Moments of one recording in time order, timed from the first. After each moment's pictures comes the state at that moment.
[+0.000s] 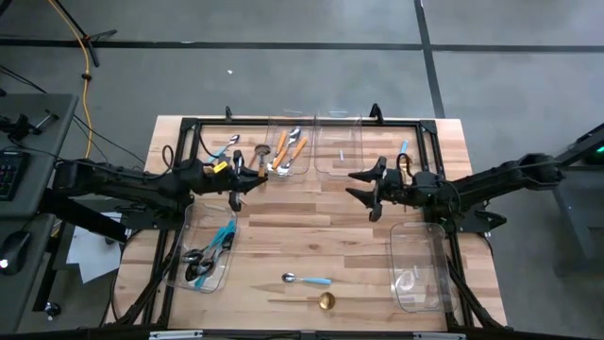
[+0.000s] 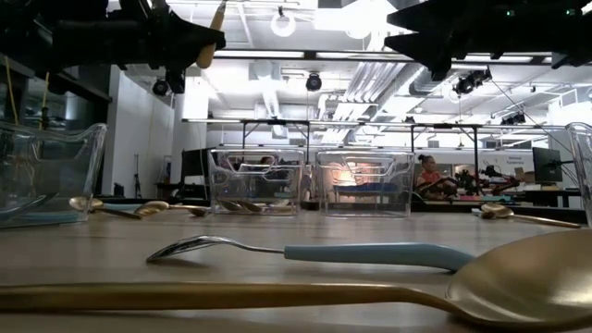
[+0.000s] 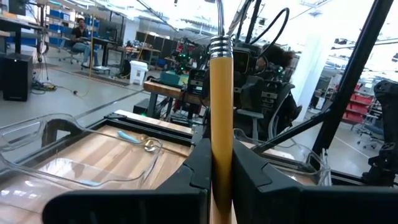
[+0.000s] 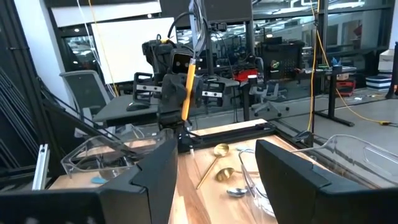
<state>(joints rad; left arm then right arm) 0.12 0.95 0.24 0.84 0.02 -0.24 0.10 1.01 0.31 0.83 0.28 0.07</state>
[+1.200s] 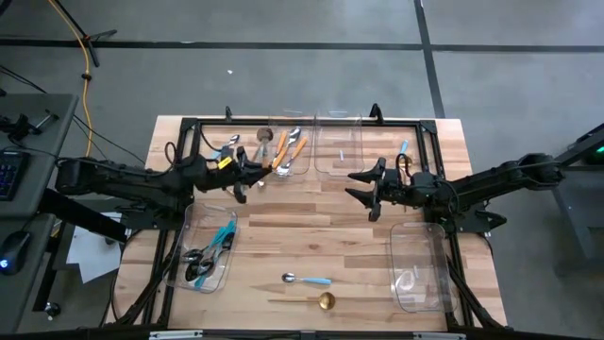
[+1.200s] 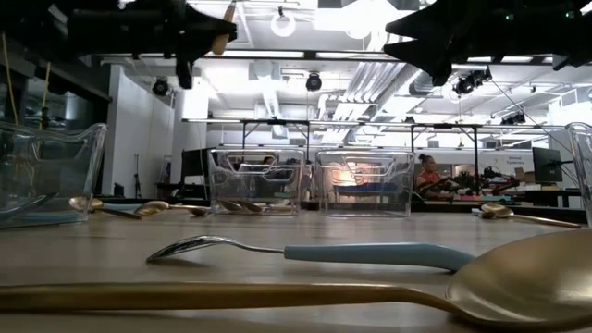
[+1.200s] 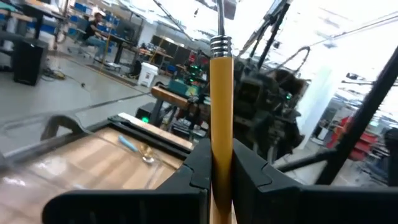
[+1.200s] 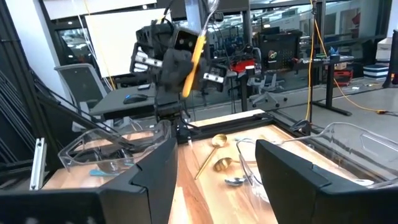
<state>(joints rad) 0.13 1.01 0.33 0.83 -0.05 -0.39 0.10 1.01 0.31 0.79 0.29 0.10</state>
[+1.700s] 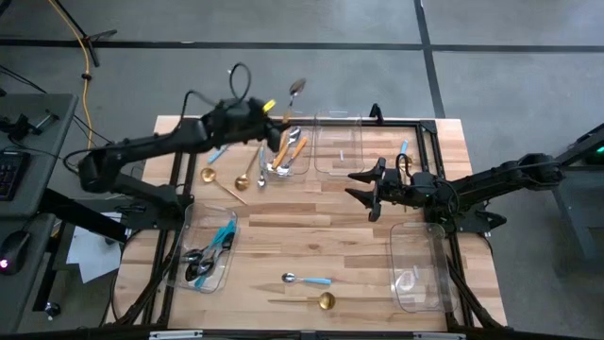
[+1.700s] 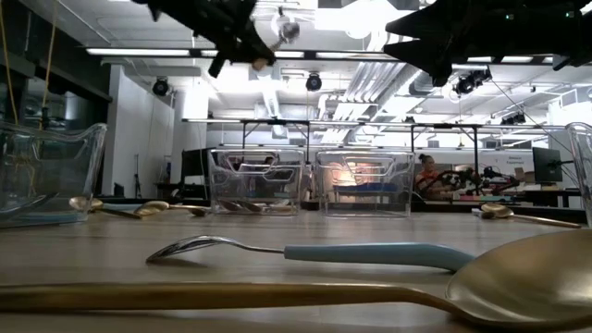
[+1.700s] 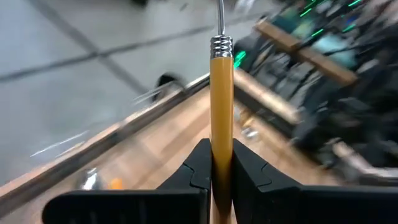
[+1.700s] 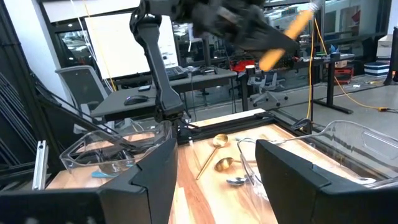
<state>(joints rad) 0.43 1.30 1.06 -0.11 -0.04 -0.38 0.10 1.01 0.31 0.79 0.29 0.11</state>
